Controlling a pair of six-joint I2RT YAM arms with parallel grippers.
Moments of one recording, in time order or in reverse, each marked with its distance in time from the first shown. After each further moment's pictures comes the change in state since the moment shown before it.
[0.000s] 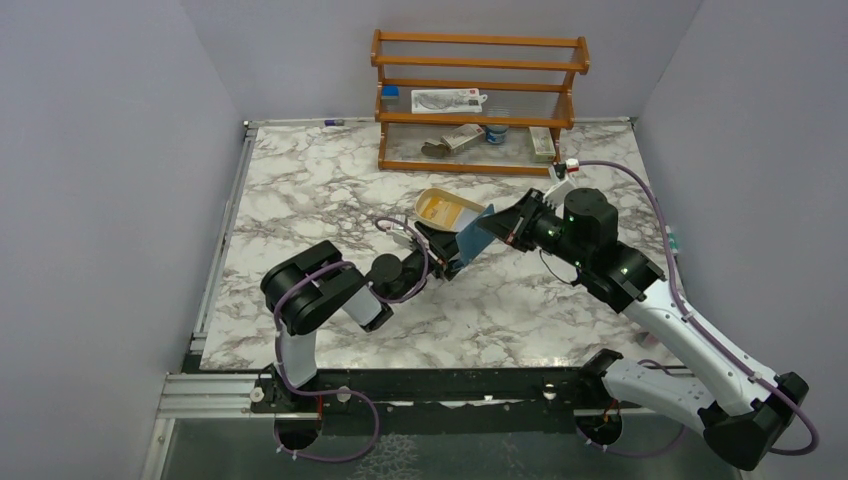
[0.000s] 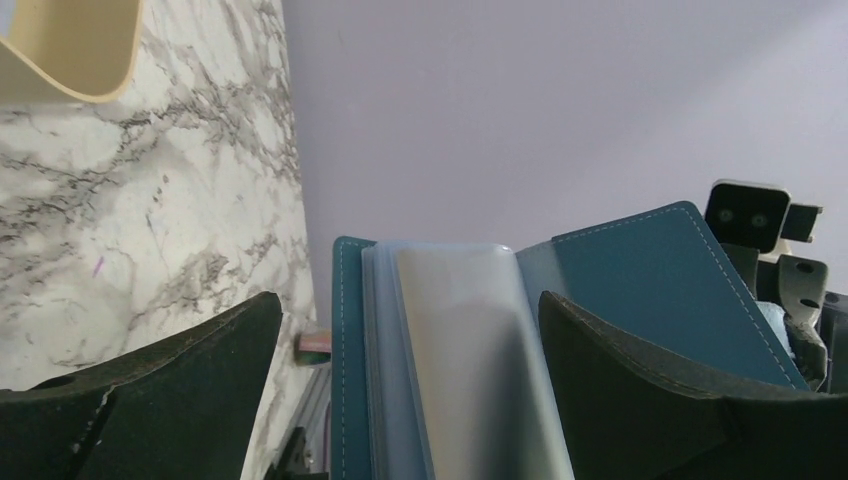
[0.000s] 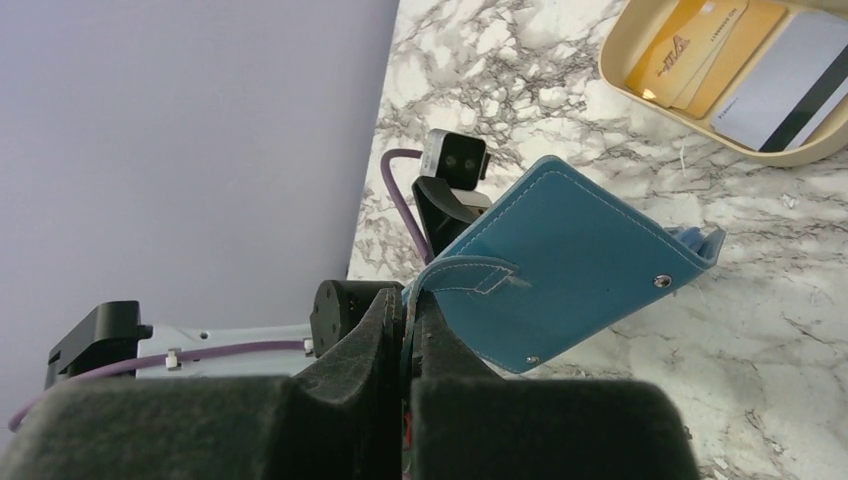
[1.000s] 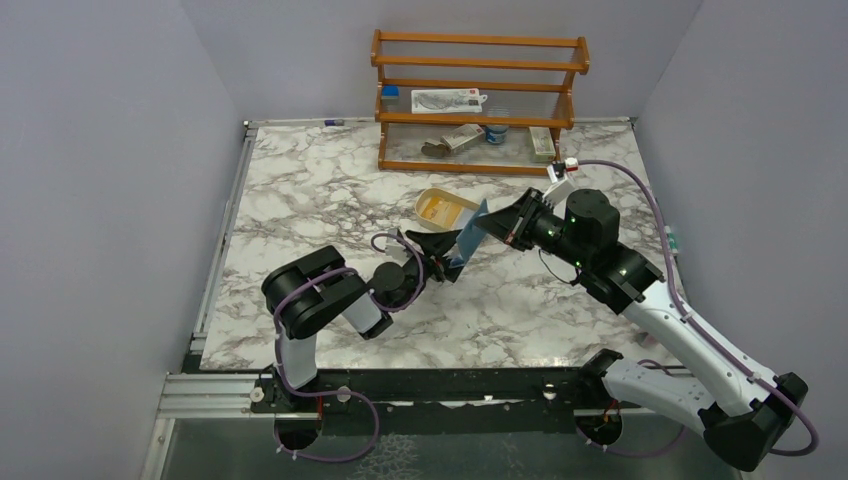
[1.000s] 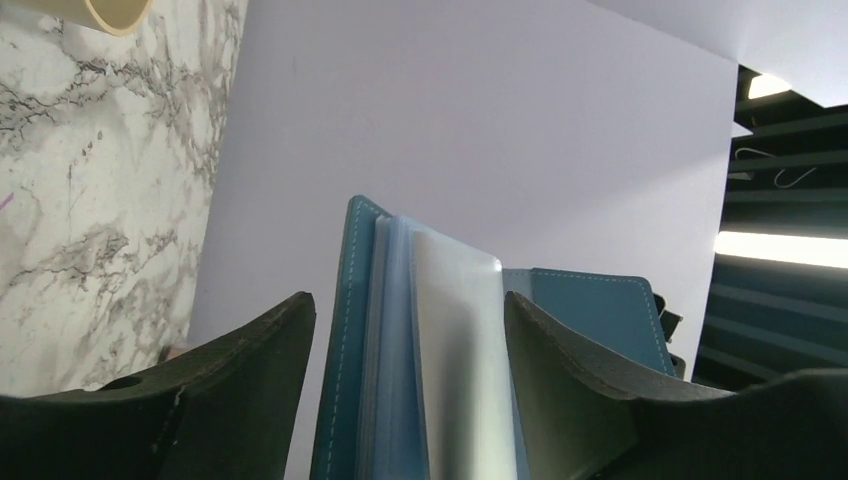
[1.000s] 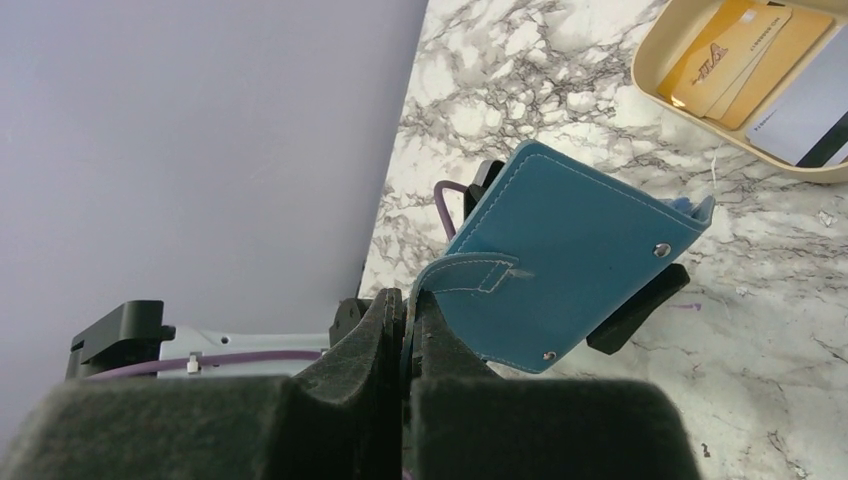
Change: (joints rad) left arm -0.065 -0.011 -0.041 0.002 -0.203 -0.360; right arm 0.000 -0.005 -0.018 0.063 -0.039 -0.001
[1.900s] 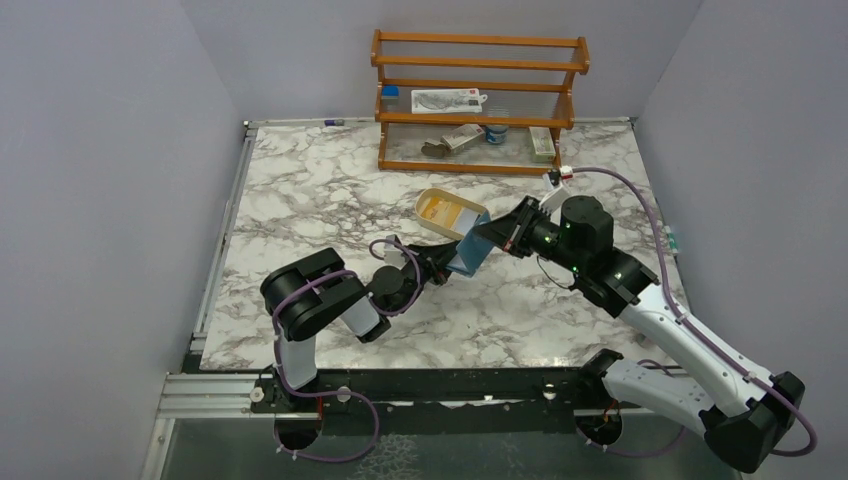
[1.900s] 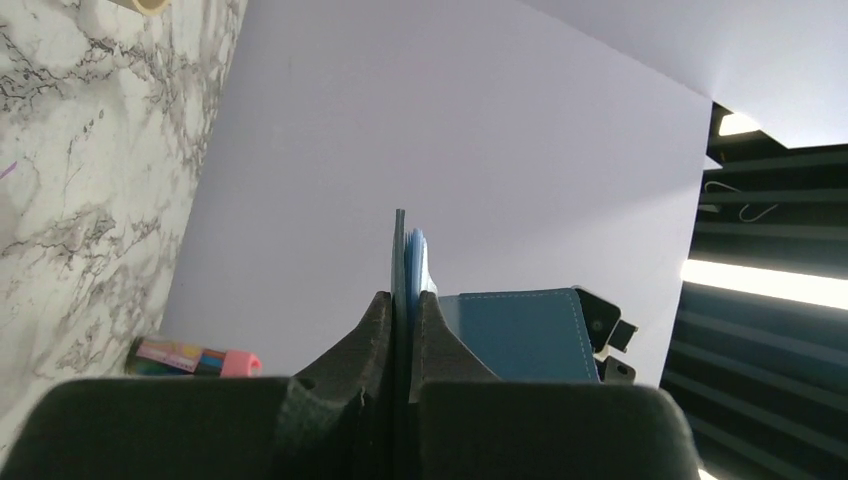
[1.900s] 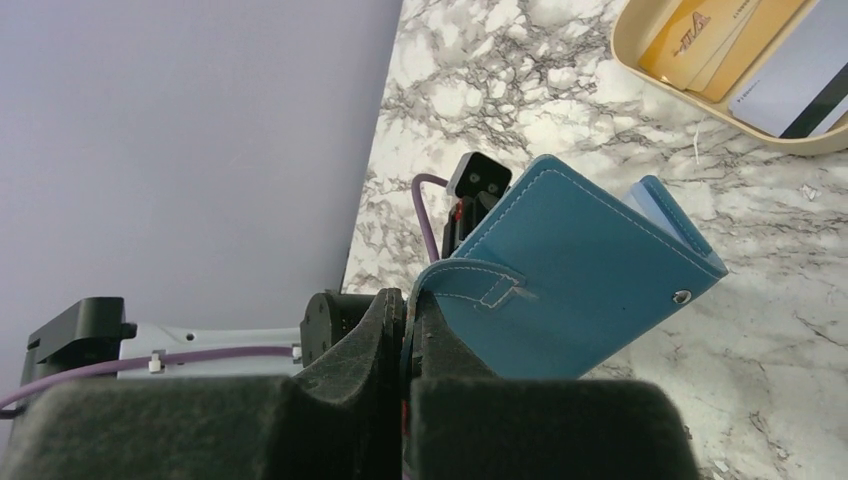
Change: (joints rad) left arm -0.015 -0.011 -0.029 0.000 -0.037 -0.103; right arm 0.000 -0.010 -0.057 0.017 -0.011 -0.001
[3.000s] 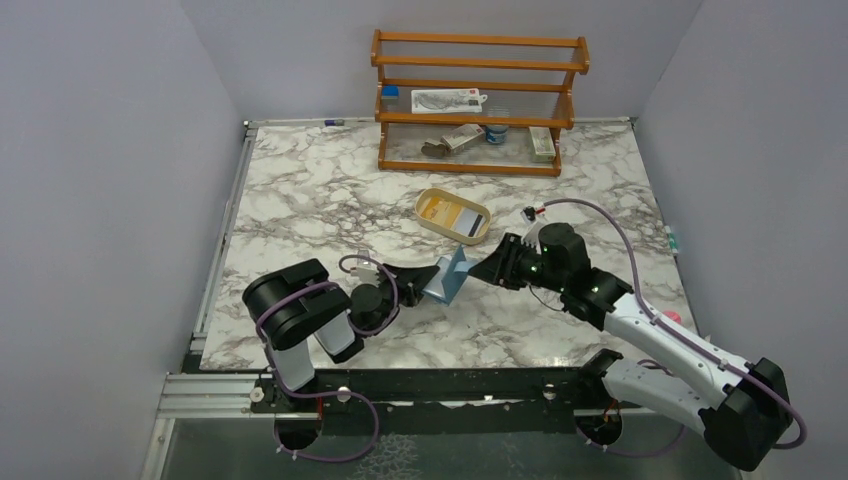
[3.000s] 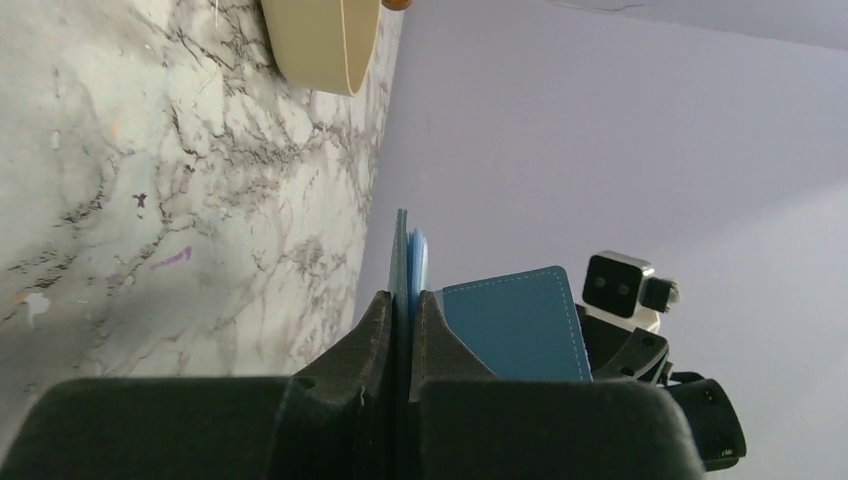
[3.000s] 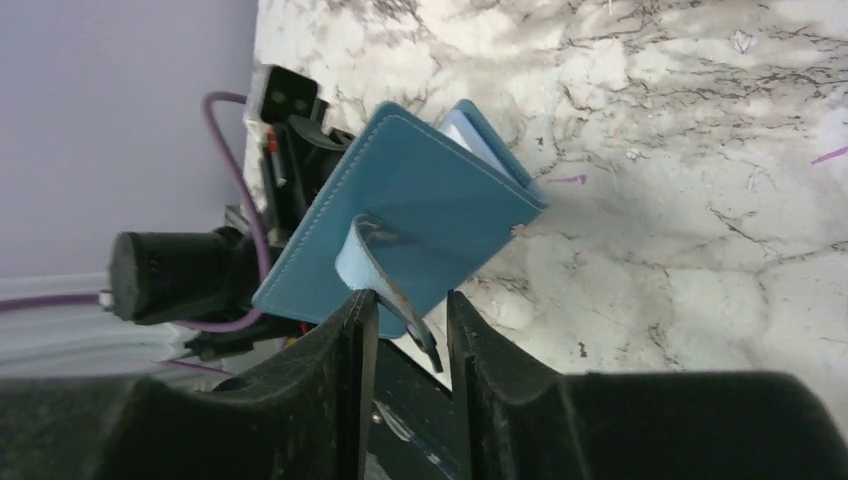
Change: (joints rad) left arm 0.017 -0.080 -0.239 -0.001 -0.037 0.270; right arm 0.000 0.004 -0.256 0.056 -0.079 -0.077
